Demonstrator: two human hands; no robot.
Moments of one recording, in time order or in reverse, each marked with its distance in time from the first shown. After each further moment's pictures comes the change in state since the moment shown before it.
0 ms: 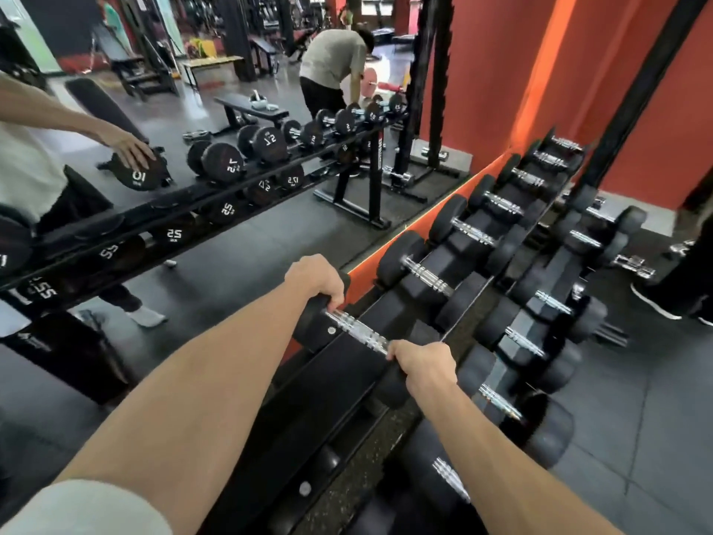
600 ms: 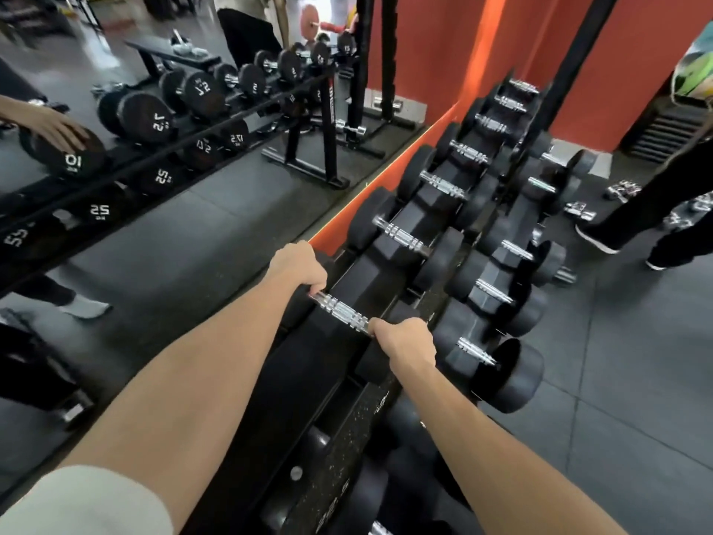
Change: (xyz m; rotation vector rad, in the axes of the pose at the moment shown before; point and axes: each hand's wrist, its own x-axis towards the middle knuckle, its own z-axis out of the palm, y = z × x) left_hand 0.064 -0.002 0.059 0.026 -0.008 0.181; right_hand 0.028 0.019 0.032 -0.124 0.047 0.007
